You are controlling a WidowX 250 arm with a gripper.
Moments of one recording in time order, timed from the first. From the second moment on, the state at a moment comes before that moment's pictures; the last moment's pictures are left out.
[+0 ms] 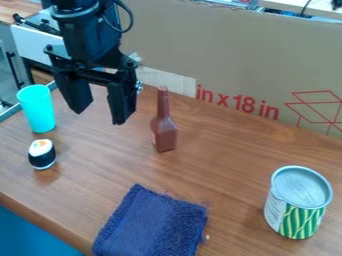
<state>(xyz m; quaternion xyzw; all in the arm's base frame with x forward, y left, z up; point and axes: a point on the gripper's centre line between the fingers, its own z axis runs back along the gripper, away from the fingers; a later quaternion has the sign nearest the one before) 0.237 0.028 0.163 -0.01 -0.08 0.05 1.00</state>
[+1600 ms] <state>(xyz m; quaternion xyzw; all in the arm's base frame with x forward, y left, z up) 0.297 0.203 0.120 0.07 0.00 0.00 1.00</state>
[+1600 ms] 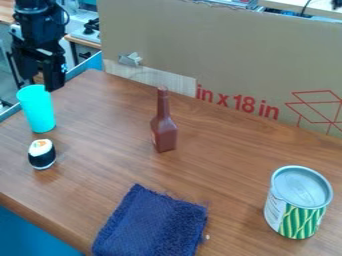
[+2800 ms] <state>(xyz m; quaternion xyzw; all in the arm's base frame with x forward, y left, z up) 0.297 0.219 0.070 0.05 0.02 0.02 1.00</state>
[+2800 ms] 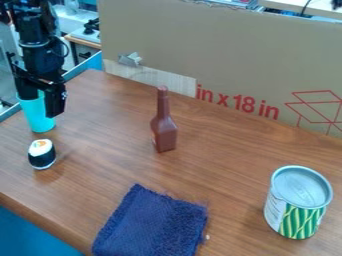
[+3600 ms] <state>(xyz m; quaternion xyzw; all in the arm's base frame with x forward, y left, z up) 0.307 0.225 0.059 0.04 0.02 0.04 1.00</state>
